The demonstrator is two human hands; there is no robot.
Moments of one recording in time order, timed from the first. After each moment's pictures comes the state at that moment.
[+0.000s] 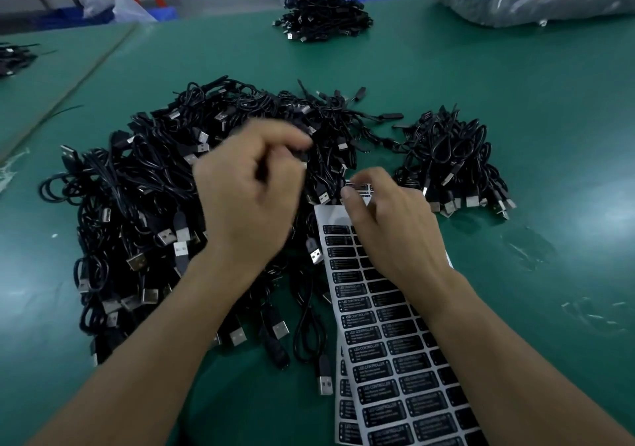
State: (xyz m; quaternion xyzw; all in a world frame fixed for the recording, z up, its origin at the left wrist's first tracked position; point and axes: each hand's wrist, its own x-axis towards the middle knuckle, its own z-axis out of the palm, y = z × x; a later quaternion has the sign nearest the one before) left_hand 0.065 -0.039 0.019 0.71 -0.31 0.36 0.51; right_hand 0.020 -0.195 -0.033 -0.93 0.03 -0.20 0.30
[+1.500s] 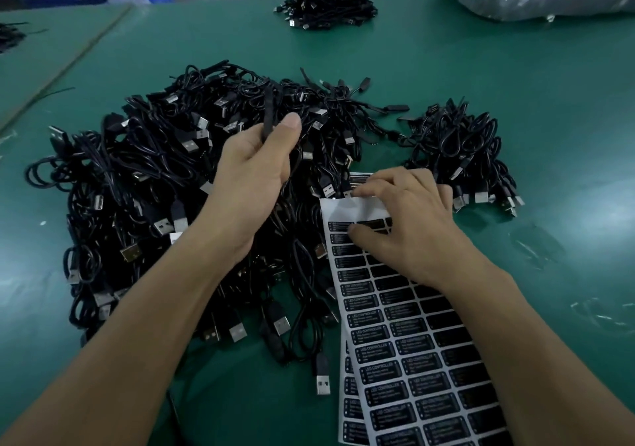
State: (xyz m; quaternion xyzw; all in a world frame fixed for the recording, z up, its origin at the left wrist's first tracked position) left_hand 0.072 -0.030 0.021 0.75 -0.13 -0.03 0.65; right_hand 0.013 -0.216 -0.033 -0.97 -0.03 -0.11 0.19
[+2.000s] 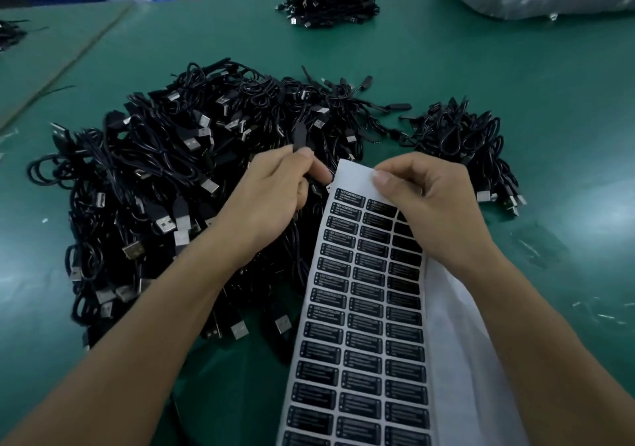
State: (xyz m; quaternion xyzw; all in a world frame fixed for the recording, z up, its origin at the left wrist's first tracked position) left_hand 0.073 -0.029 0.006 0.81 -0.18 -0.08 0.55; right_hand 0.016 -0.221 -0.019 -0.81 -0.01 -0.18 0.55
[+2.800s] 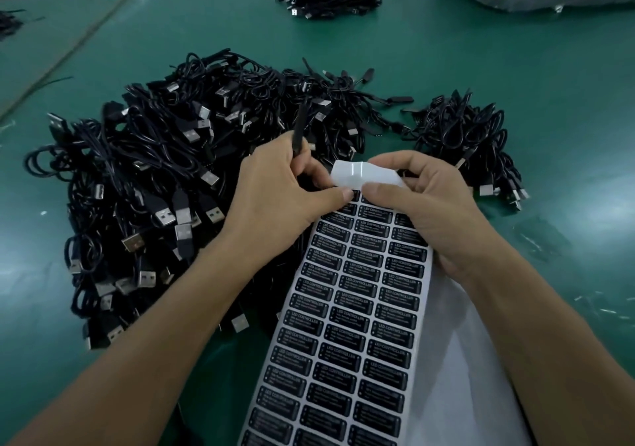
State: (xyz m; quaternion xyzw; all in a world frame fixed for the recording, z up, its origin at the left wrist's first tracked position) left_hand 0.068 -0.032 -0.004 0.82 -0.23 0.04 0.52; right_hand 0.010 -0.214 -0.012 -0.67 0.07 -0.03 0.74
